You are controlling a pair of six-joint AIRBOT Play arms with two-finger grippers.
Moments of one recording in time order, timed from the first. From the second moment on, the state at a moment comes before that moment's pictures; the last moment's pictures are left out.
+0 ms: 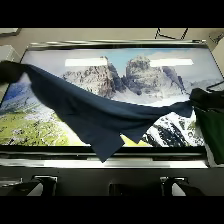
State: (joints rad) left arm 0.05 -0.93 1.24 1.01 -0.90 -1.42; right arm -0.26 -1.07 1.27 -1.28 1.31 1.66
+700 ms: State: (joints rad) left arm 0.02 -1.14 1.03 1.01 -0.96 -1.42; right arm -0.29 -1.45 1.14 -1.07 1.30 1.56
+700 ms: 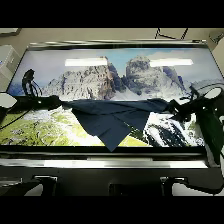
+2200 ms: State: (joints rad) left arm 0.14 -1.03 1.85 1.01 -1.03 -1.41; right arm -0.19 -1.12 1.85 -1.13 1.06 1.51
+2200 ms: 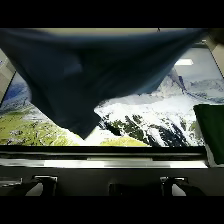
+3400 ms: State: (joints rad) left arm 0.09 -1.20 1.47 1.11 -1.10 -1.57; right arm -0.18 -1.38 1.74 -1.38 1.49 1.60
